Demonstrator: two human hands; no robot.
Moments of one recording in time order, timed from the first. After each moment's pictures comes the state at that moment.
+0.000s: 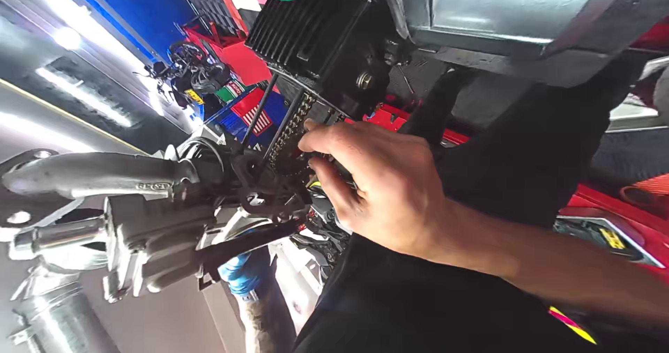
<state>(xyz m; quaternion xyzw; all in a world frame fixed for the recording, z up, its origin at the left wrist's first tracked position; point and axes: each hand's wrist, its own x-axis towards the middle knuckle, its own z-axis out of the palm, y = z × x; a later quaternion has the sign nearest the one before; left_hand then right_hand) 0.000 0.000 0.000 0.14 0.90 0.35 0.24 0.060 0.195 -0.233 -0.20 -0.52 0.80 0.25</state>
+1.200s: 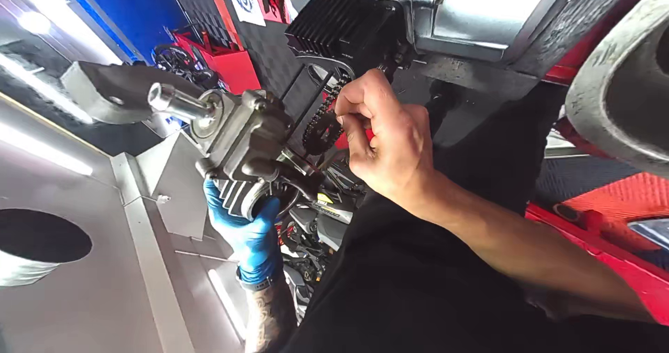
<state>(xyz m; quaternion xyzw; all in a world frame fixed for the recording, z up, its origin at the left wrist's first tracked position) -0.009 0.047 -0.042 0.16 0.95 0.28 0.05 0.054 0.204 -0.225 -0.23 -0.55 0.78 0.19</state>
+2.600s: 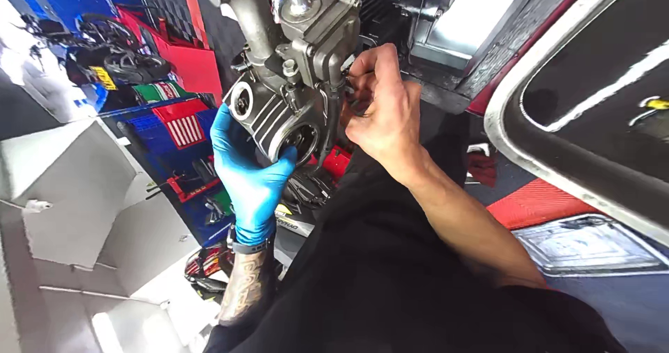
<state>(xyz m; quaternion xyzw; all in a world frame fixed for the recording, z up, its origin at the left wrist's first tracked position) -0.011 0.058 -0.055 0.18 0.93 0.31 0.09 0.055 0.196 -0.203 -0.23 -0.64 0.71 0.18</state>
